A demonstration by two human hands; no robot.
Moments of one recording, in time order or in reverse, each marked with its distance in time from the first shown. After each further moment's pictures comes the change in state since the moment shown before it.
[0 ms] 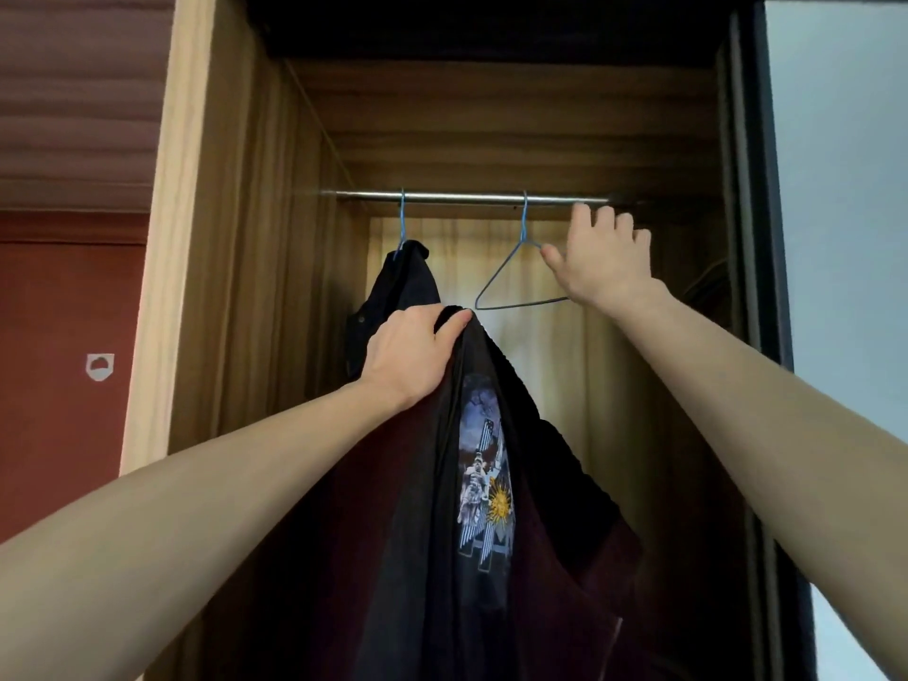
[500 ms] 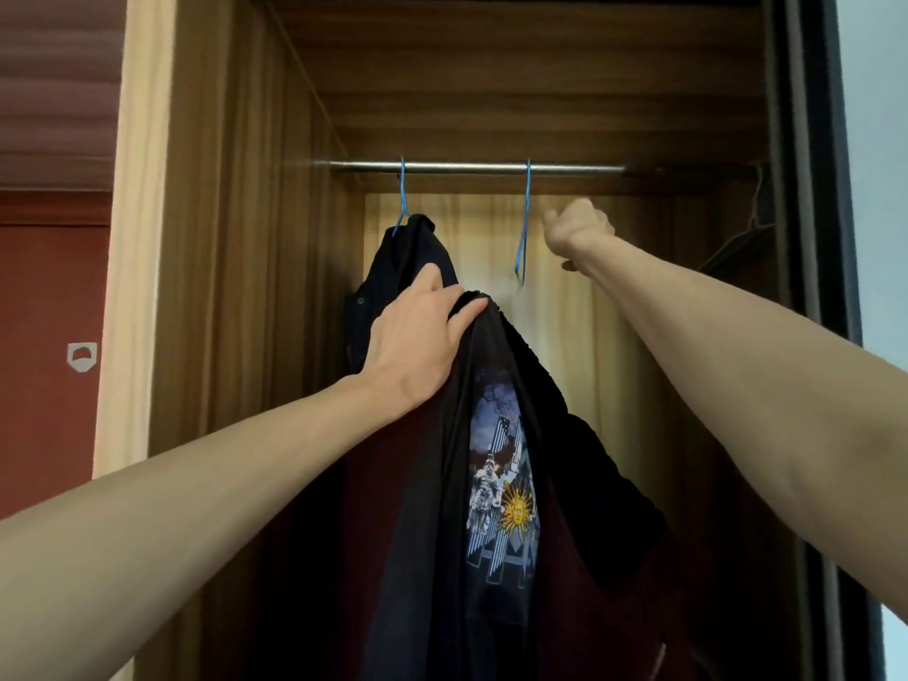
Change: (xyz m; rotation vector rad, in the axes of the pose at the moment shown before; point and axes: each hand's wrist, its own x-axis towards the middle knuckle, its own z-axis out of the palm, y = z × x) left_hand 0.004 -0.024 0.014 0.128 0.067 0.220; right_hand 0.064 -0.028 0.065 0.546 -0.169 0.428
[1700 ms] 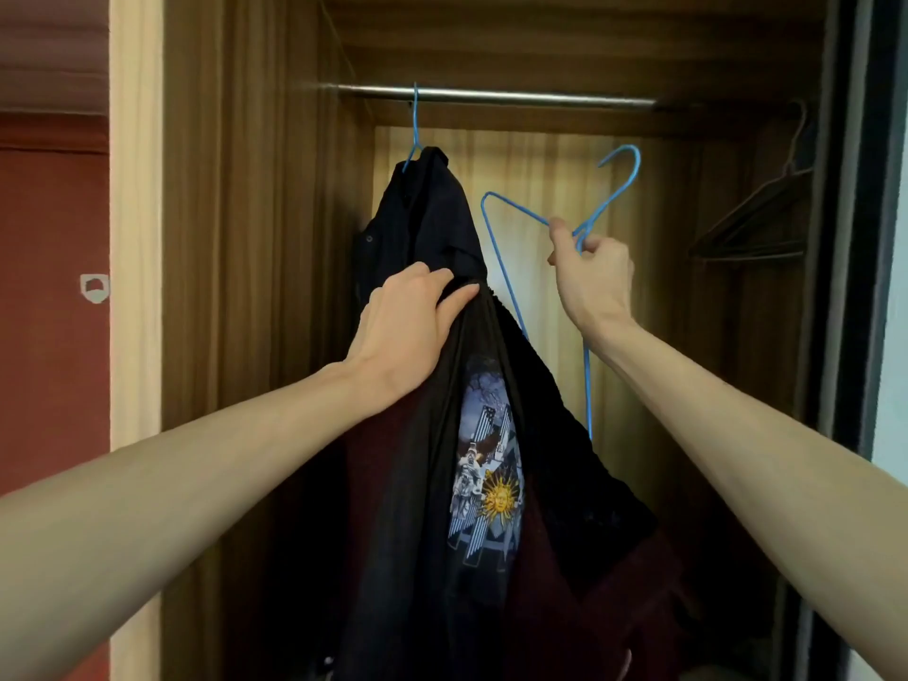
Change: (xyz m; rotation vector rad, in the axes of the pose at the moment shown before) left_hand -0.049 -0.013 0.007 0.011 0.012 -0.008; right_hand -0.121 0.071 0.030 0.489 0.097 -0.068
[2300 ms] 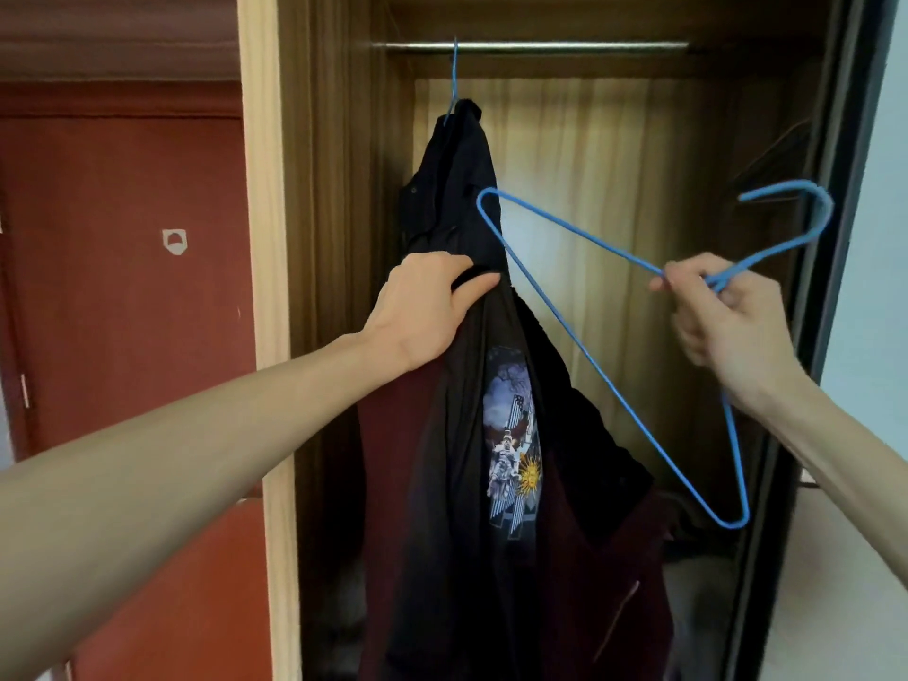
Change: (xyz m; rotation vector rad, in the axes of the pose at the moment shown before) left_hand -0.075 0.029 -0.076 -0.086 -0.136 -0.041; right_hand -0.128 0.006 -0.146 0.292 -0.362 -0.090
